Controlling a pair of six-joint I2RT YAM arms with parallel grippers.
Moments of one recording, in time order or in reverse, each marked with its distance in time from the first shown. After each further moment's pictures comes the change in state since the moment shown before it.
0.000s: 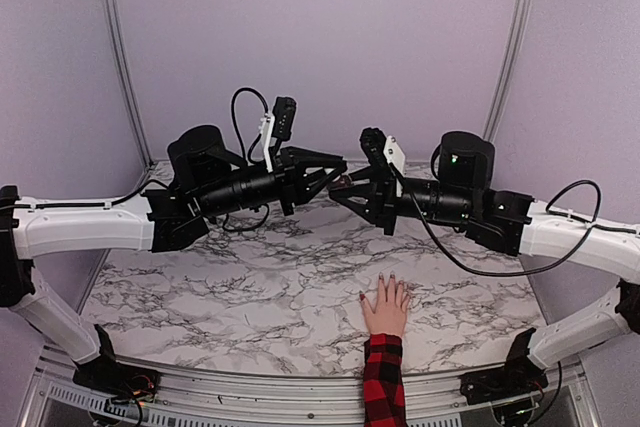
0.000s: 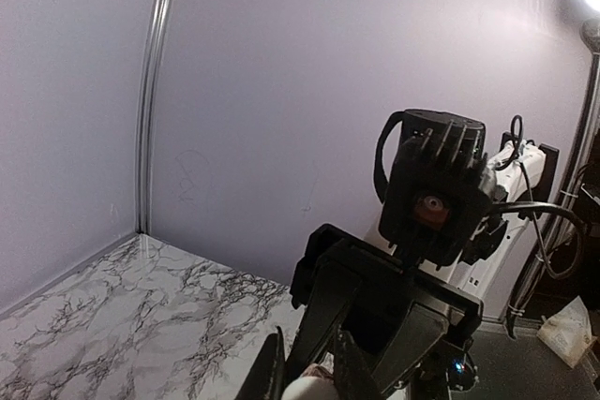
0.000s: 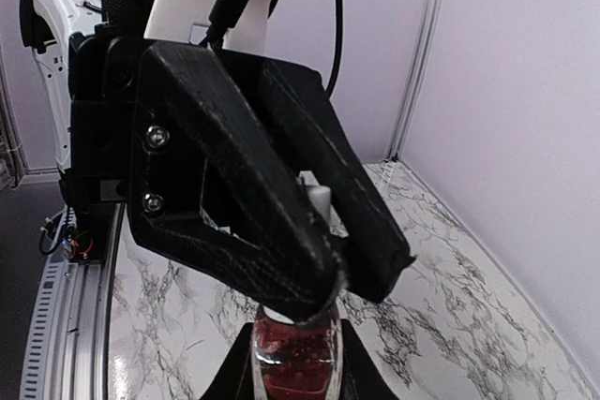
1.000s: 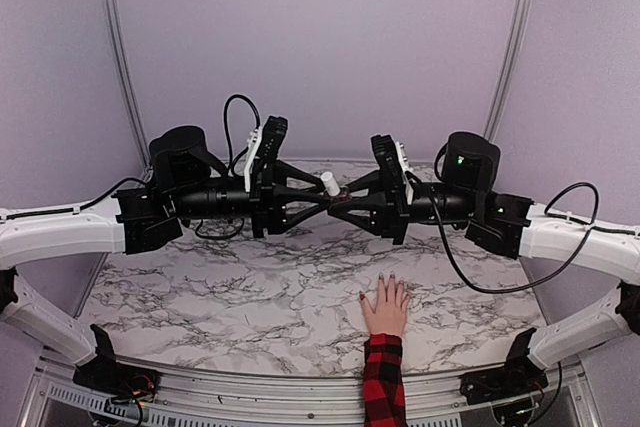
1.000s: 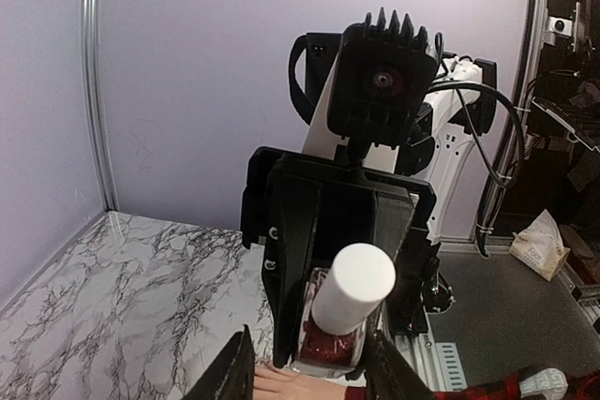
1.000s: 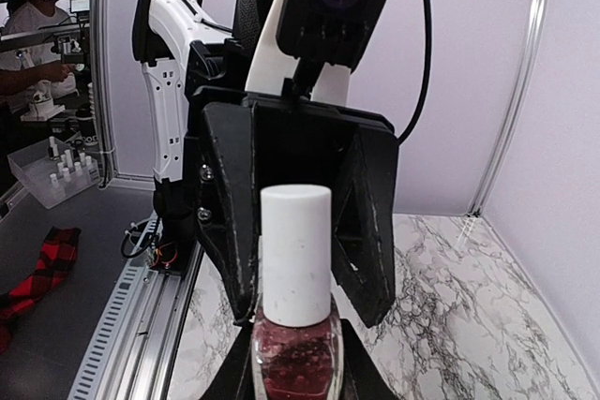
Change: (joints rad) left arm 0.020 -0.143 -0.054 -0.222 0.201 0.182; right arm -0.017 -0.007 -0.029 0.099 -0.325 0.021
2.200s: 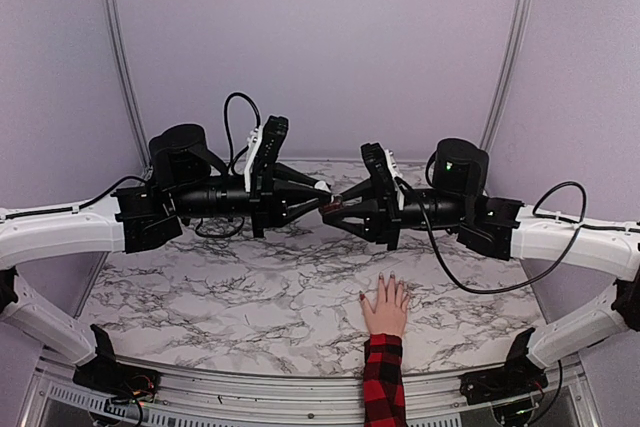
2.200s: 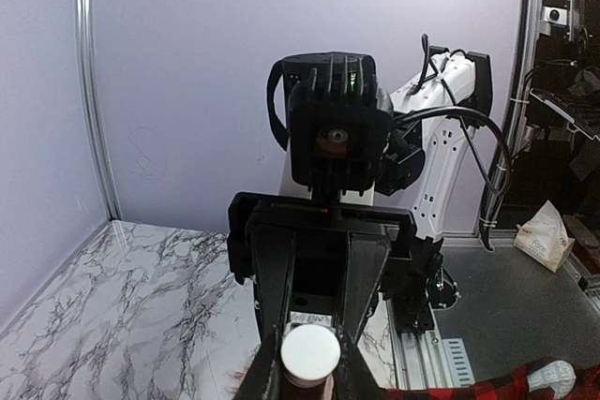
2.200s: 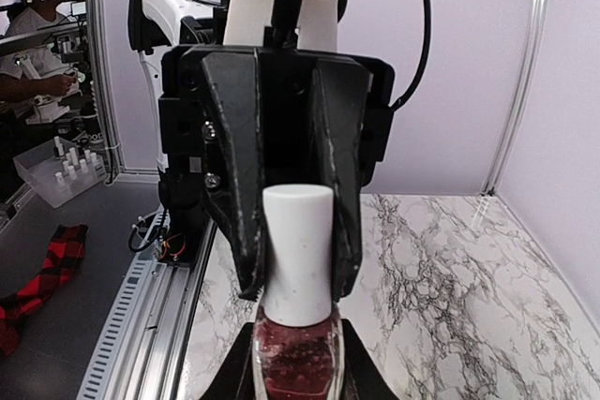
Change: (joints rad) left arm -0.007 0.000 0.013 -0.015 0.006 0.035; right arm -0.001 0.043 -0.020 0.023 -0.013 0.032
